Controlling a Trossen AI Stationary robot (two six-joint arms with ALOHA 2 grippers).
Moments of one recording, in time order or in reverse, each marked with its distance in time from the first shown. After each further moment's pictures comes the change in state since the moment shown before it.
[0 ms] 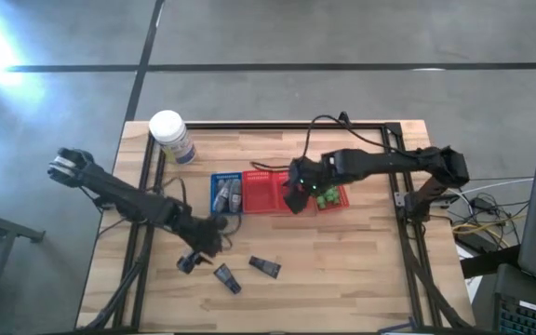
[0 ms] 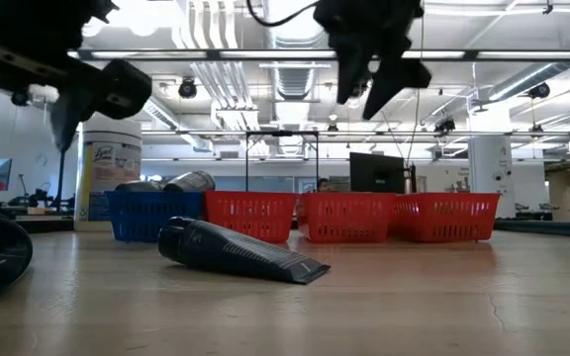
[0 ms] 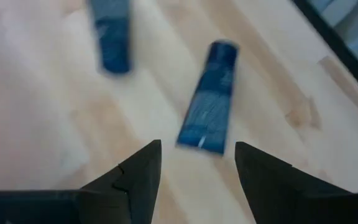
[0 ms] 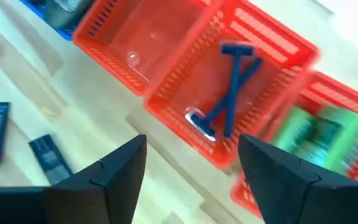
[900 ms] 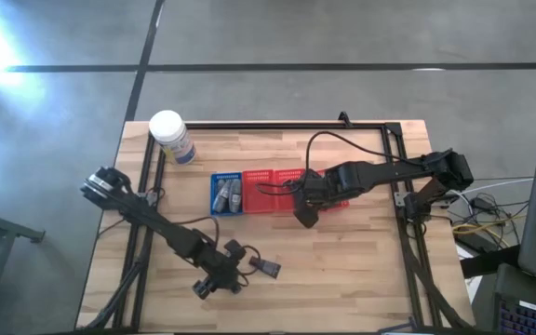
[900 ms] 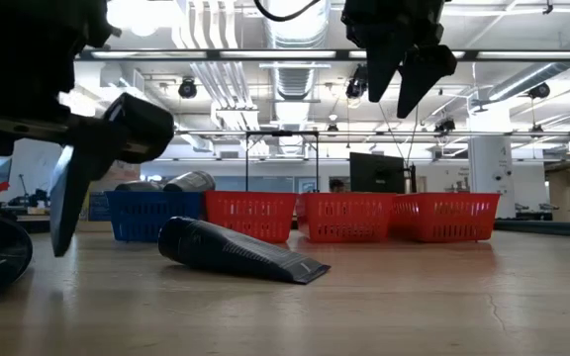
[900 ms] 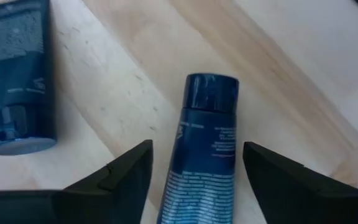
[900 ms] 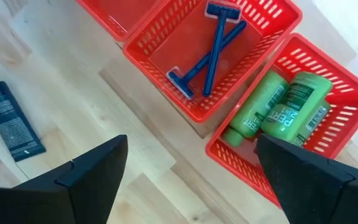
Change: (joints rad) left arm -0.146 0.414 0.130 0.229 -0.084 0.028; right arm 0.114 -0.016 -0.012 -0.144 0.072 -0.010
